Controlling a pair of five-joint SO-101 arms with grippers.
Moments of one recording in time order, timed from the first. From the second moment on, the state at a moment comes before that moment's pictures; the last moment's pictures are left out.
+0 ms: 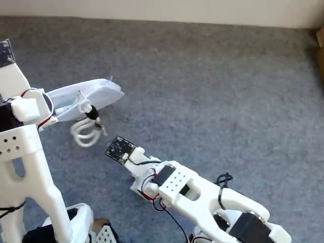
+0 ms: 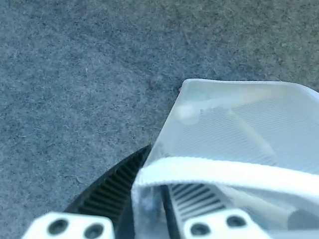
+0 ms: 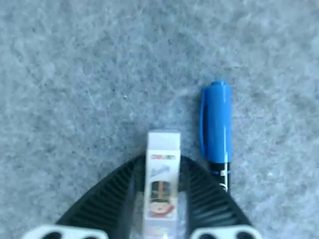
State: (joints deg) left arm -26.5 -24.9 9.1 89.9 12.9; right arm -53.1 -20.7 62.5 32.2 11.6
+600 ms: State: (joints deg) left arm -26.5 -24.9 9.4 89.9 12.9; right arm -53.1 -20.8 58.9 45.8 17.0
